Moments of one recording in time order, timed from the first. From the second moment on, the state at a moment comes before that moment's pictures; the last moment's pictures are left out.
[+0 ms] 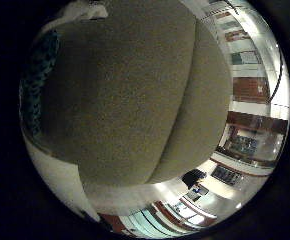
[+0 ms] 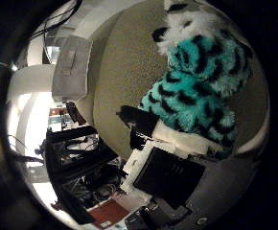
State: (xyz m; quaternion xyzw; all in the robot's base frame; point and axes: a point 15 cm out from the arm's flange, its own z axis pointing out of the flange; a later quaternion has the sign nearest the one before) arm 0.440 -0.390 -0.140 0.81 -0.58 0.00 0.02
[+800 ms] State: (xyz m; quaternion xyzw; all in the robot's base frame) arm 0.462 -0.417 -0.077 0.81 -0.58 0.05 0.03
